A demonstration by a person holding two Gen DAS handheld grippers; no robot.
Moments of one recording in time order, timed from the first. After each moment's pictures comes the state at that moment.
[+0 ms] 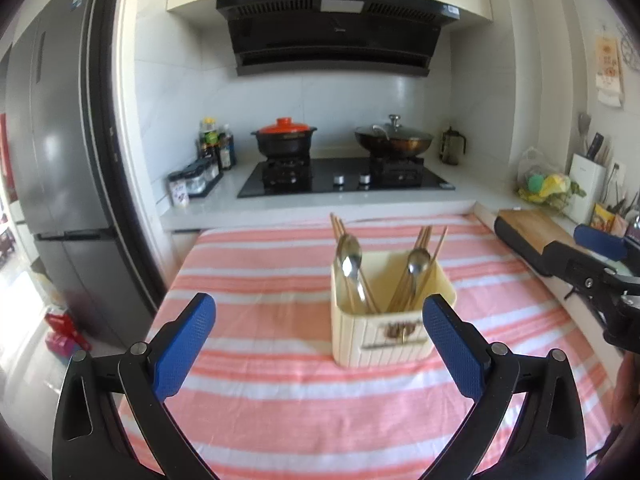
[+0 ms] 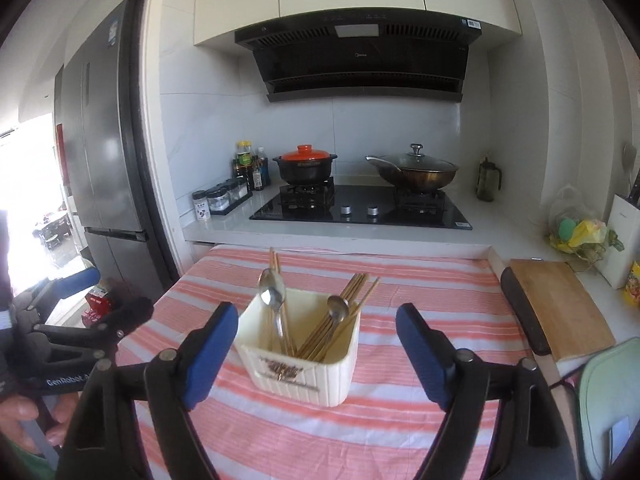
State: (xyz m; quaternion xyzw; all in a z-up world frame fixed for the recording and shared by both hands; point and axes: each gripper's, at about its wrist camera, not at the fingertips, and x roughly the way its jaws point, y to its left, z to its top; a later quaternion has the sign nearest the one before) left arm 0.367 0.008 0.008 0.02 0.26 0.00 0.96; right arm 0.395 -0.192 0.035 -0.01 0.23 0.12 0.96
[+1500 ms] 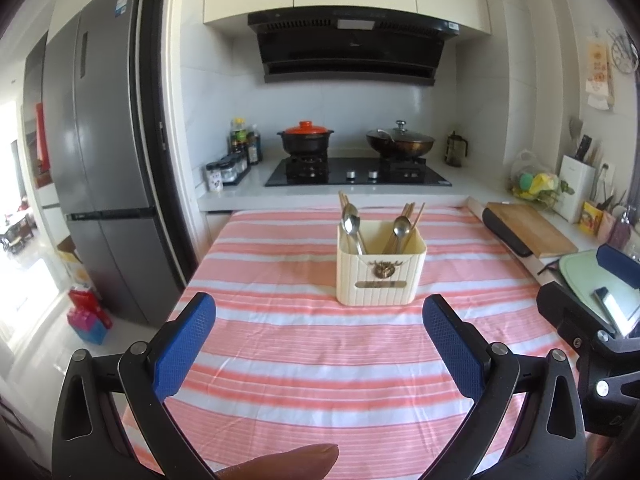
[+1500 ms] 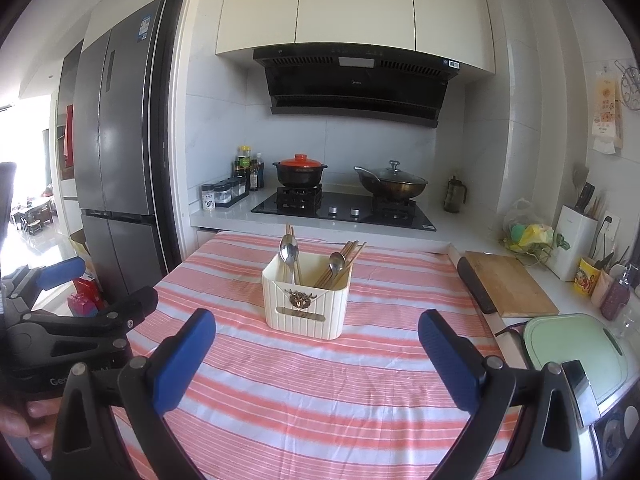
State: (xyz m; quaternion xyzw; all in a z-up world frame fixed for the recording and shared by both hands) left arm 0.221 0.003 0.033 0.00 0.25 0.02 0.97; right arm 0.225 -0.174 0.038 -0.05 0.21 0.08 0.97
